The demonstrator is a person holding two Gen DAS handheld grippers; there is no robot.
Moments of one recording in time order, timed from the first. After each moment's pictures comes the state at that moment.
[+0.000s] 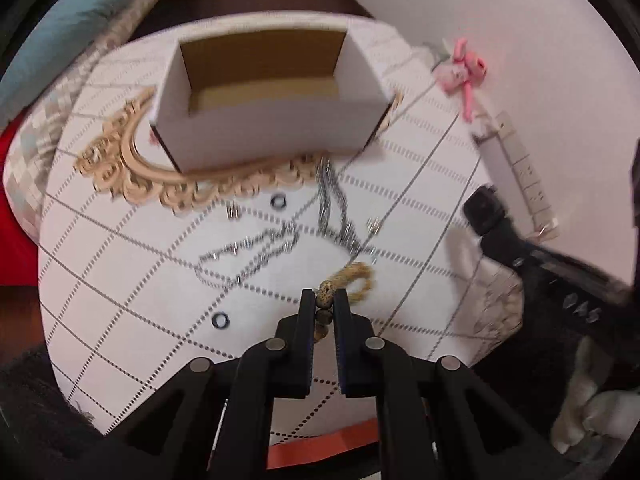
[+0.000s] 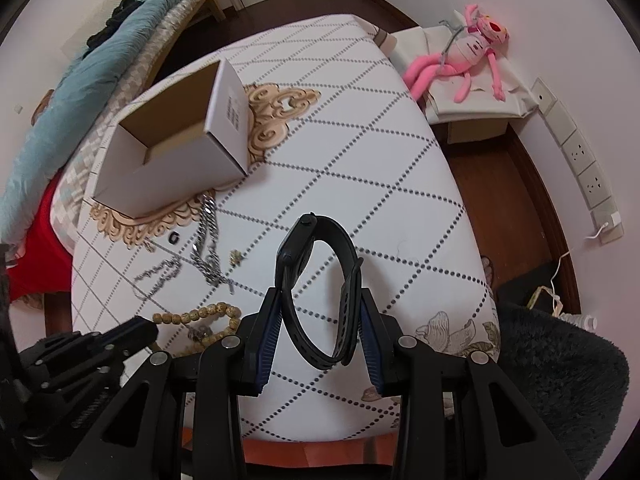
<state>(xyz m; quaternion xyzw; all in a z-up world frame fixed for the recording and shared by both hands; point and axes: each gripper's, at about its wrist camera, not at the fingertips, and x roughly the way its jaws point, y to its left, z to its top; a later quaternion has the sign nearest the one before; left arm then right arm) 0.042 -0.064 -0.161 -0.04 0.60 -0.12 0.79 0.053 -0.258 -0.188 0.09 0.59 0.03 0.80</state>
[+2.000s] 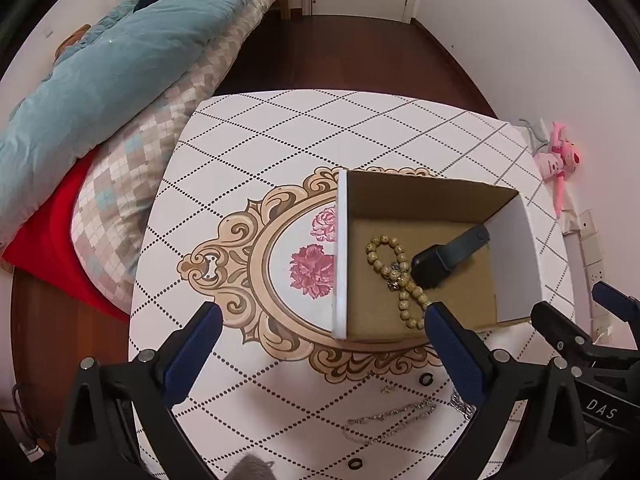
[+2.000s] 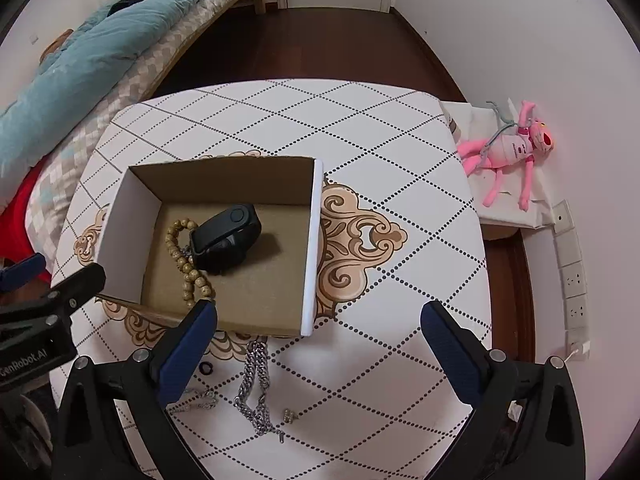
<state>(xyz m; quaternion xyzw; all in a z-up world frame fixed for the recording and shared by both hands) 0.152 0.031 -0.144 -0.04 0.56 0.03 0.83 0.181 -0.161 -0.165 -0.05 0.56 0.04 0.82</state>
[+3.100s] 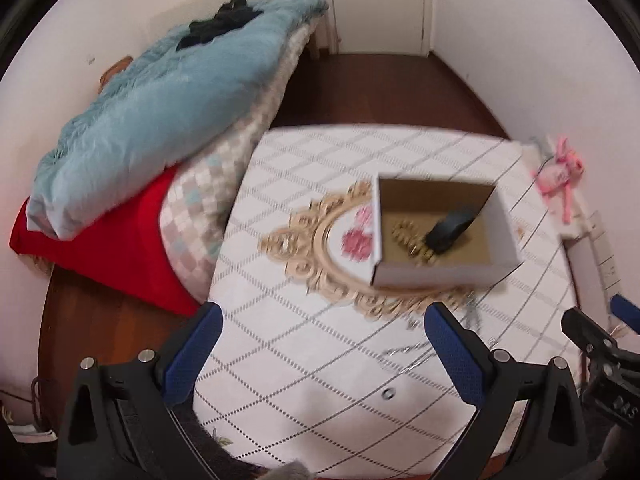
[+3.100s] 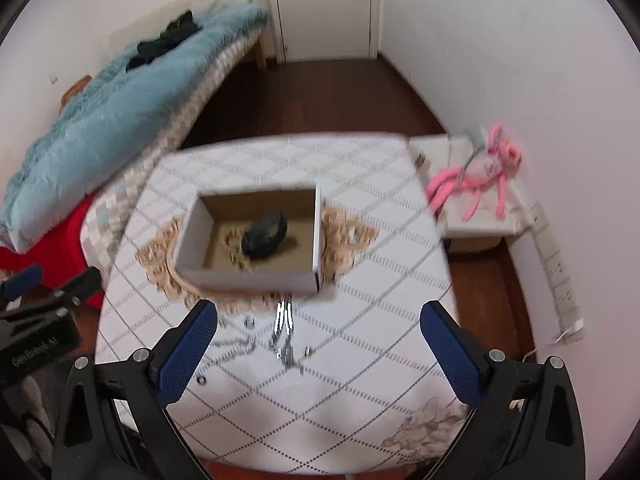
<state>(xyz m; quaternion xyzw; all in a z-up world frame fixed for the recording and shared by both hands) 0.053 0.037 -0.089 0.00 0.50 0.10 0.86 0.073 -0.179 -0.097 0.01 0.51 0.06 0.86</state>
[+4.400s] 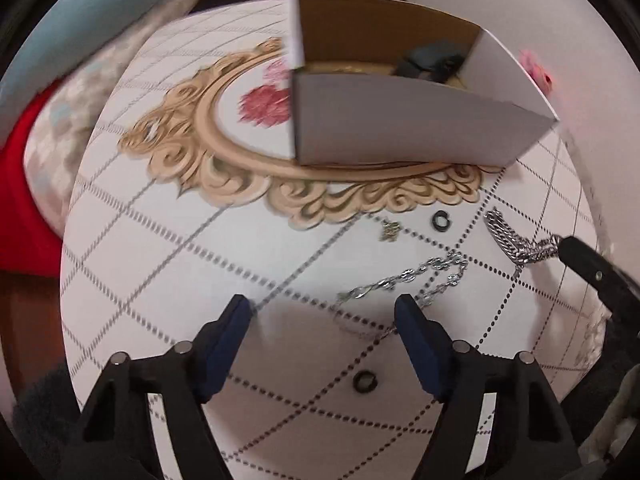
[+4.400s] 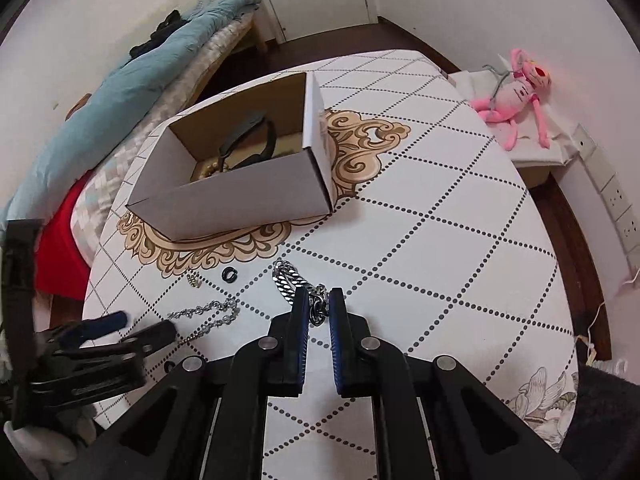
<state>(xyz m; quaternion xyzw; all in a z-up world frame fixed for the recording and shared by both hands) 0.070 0.005 -0.230 -0.01 0.60 -0.04 0.80 0.068 -0.194 -0.217 0.09 0.51 0.07 0.85</state>
